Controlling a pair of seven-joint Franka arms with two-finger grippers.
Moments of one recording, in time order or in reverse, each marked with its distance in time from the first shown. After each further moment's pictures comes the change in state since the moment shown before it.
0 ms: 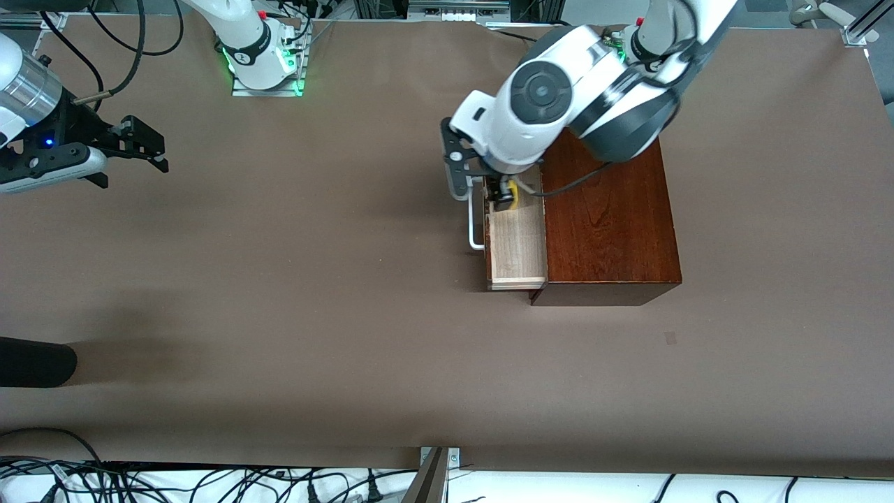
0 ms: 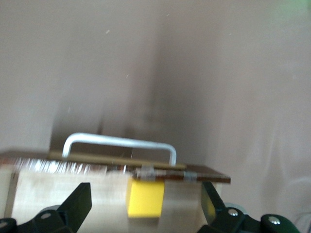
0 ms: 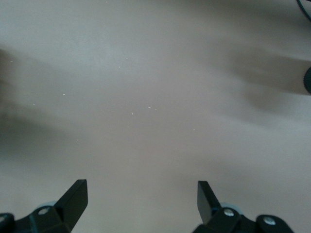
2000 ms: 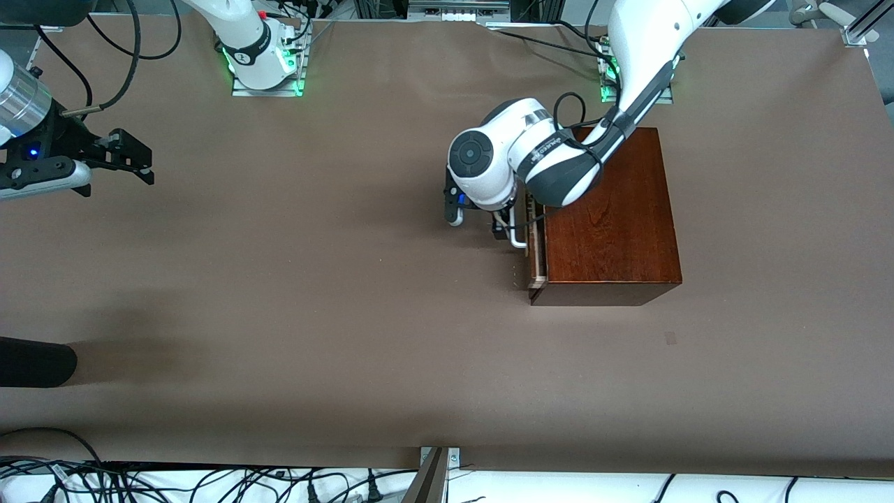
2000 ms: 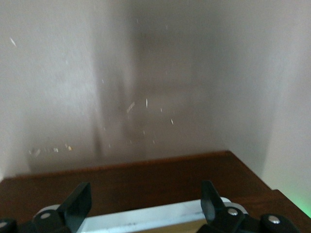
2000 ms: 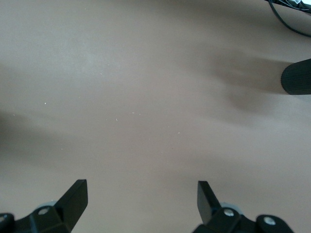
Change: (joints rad) left arm -0.069 0.144 0.067 -0.100 0.340 -0.047 0.023; right arm -0.018 0.030 0.001 0.030 -0.042 0.016 0.029
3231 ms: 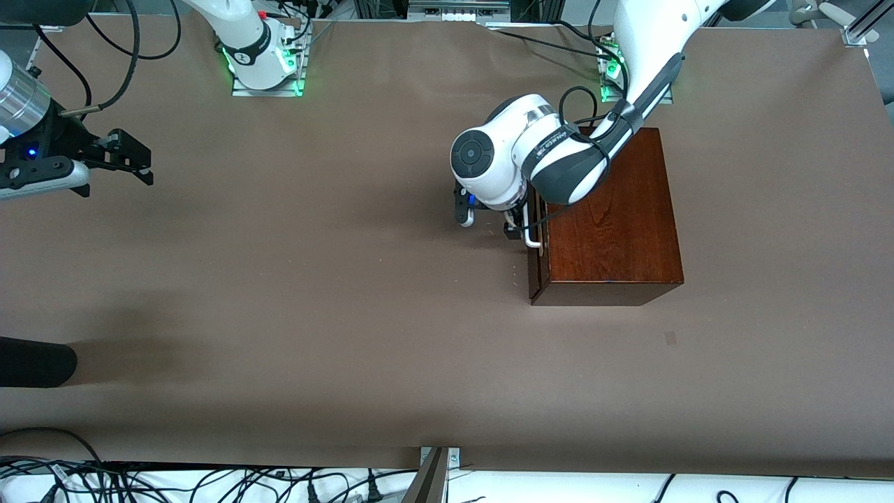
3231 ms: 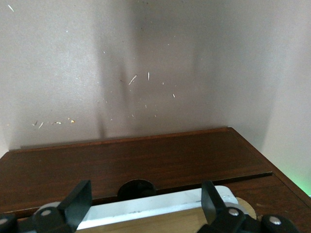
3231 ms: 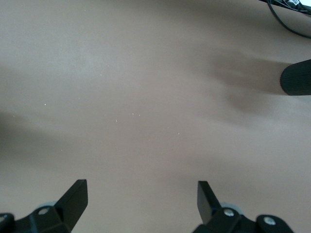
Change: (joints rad) left arm 0.004 -0.010 -0.009 0.024 0.041 -0.075 0.004; right arm -0.001 0.000 0.000 0.002 0.000 0.003 0.001
